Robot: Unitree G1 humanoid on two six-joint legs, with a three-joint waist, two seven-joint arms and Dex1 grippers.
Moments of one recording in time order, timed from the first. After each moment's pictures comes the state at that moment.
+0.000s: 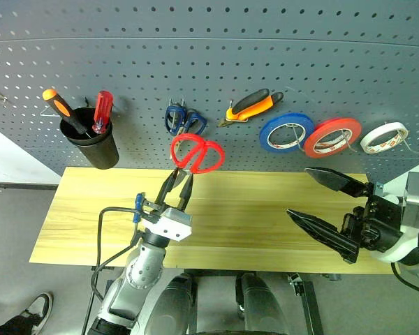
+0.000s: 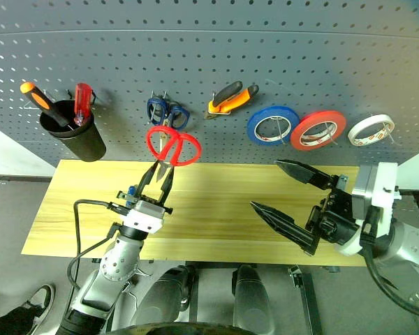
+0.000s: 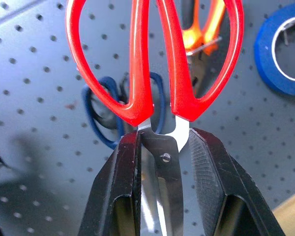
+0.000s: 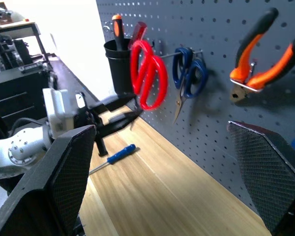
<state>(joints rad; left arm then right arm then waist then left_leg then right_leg) 0.10 0.24 -0.19 -0.21 0.44 -0.49 0.16 0.26 -0.77 -0.57 -0.84 1.08 0.52 0.73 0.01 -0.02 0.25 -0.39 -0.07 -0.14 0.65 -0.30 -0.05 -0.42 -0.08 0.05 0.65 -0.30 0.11</state>
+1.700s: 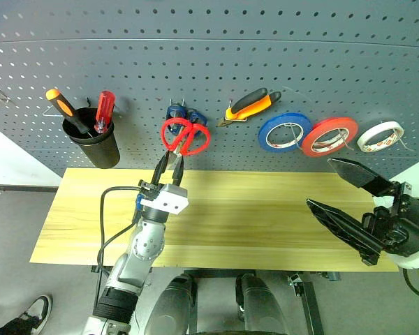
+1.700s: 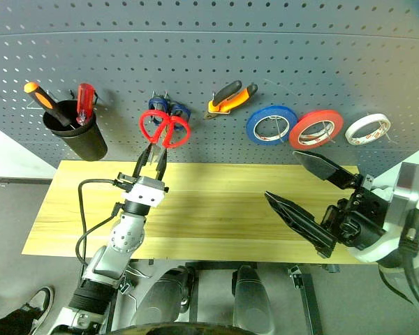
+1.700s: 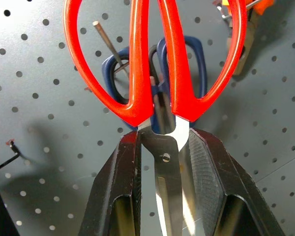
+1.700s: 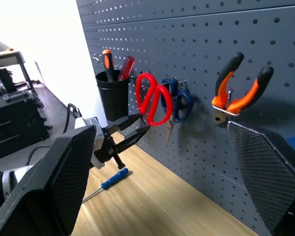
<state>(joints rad) -0.11 0.18 -0.14 0.04 0.48 -0.48 0.22 0.37 -0.76 -0.69 -0.89 1.24 0.44 0.63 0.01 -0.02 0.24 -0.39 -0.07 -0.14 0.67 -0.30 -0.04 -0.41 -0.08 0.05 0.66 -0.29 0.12</state>
